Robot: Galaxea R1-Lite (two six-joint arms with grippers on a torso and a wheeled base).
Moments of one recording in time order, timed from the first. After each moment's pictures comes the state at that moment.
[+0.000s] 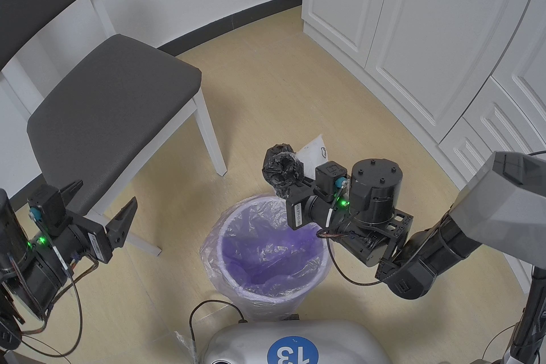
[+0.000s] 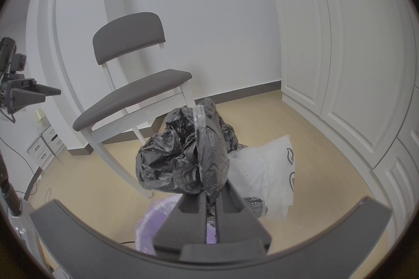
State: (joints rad) left arm -0.44 1.16 -0.30 -0.69 0.31 0.07; right arm 0.74 2.16 -0.93 -1.15 -0.20 0.00
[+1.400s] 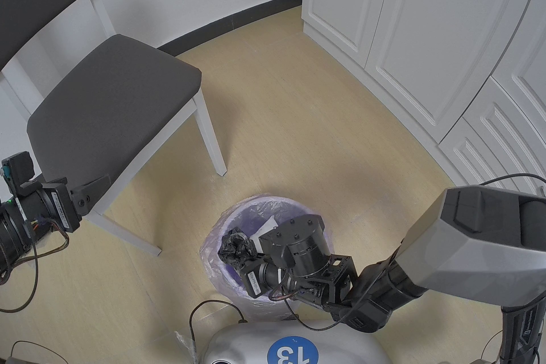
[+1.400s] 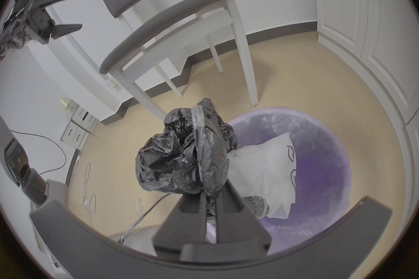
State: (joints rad) left arm -0.22 1.07 -0.55 -0.26 0.07 -0.15; right arm 0.91 2.30 -1.01 -0.79 -0.13 0.19
